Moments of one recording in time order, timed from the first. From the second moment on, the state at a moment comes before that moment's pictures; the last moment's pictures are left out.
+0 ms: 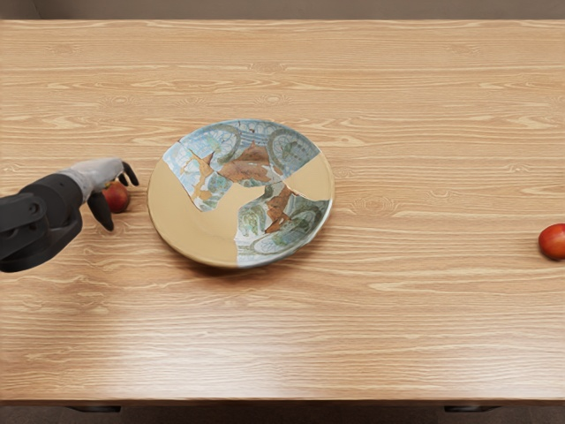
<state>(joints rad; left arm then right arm) -1.00 0.69 -0.13 -1.39 1.28 0.06 0.61 -0.04 0.00 0.09 0.23 -0.19 0.11 -0.10</state>
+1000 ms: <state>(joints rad) -1.00 0.66 -0.11 -1.33 1.26 0.08 0.61 -0.04 0.00 0.09 0.23 -0.19 0.11 -0.10</state>
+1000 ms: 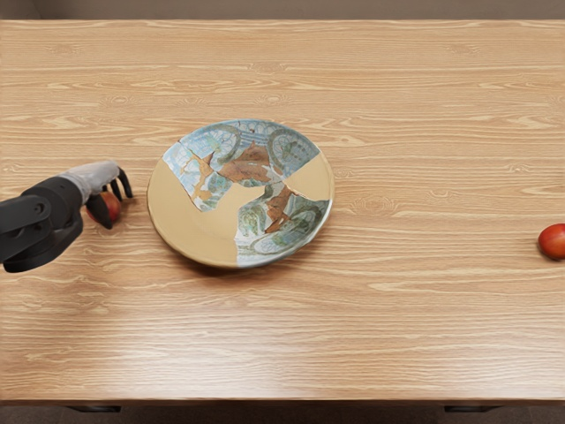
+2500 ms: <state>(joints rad) -1.10 0.46 -0.52 -1.35 0.78 -0.25 0.61 -0.04 0.00 0.09 0.23 -0.19 0.11 -0.10</state>
